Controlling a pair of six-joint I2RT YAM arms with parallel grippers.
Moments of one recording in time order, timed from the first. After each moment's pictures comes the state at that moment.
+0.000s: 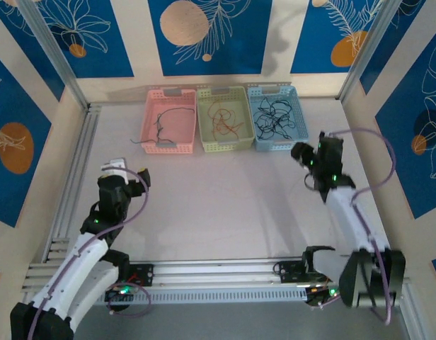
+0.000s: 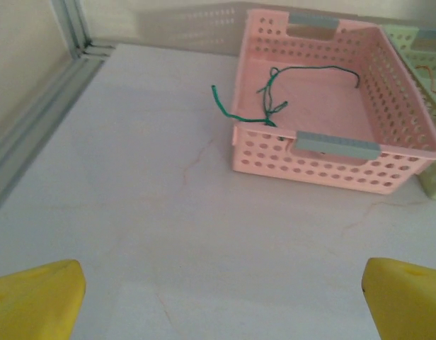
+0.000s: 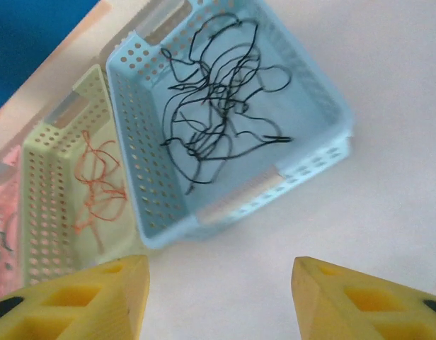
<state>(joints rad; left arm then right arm) -0.27 0.67 0.38 -0.09 -0.36 -0.20 0.00 1.03 0.67 -0.21 -0.03 0.50</state>
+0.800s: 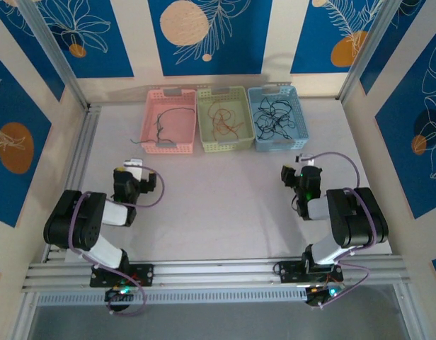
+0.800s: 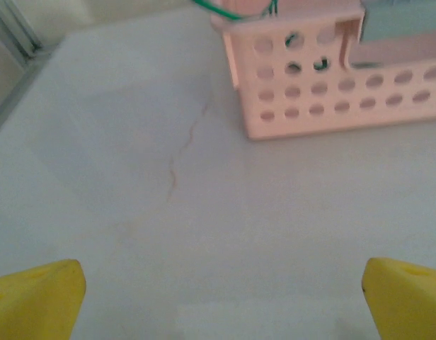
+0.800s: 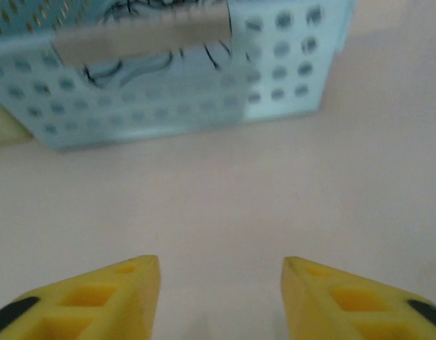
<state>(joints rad) -0.11 1.56 0.28 0.89 -0.12 0.11 0.04 1.53 0.32 0.78 0.03 0.14</state>
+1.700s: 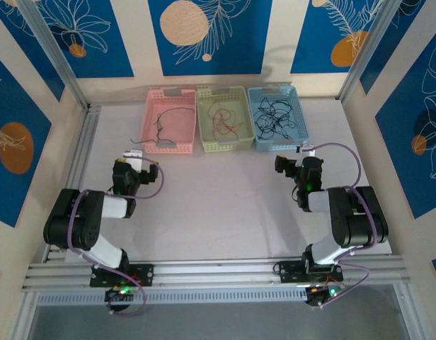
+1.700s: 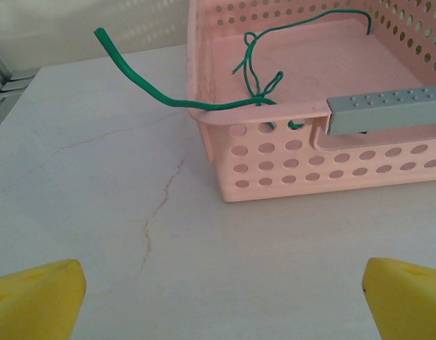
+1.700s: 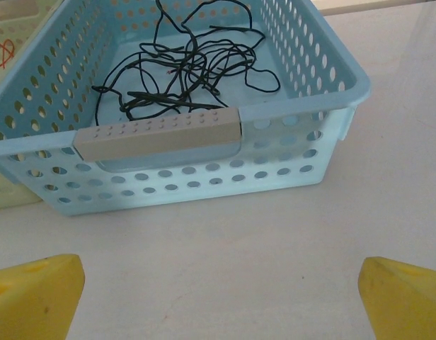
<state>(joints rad) -0.09 1.56 0.37 0.84 -0.06 0.09 0.03 1.53 0.40 0.74 0.02 0.12</state>
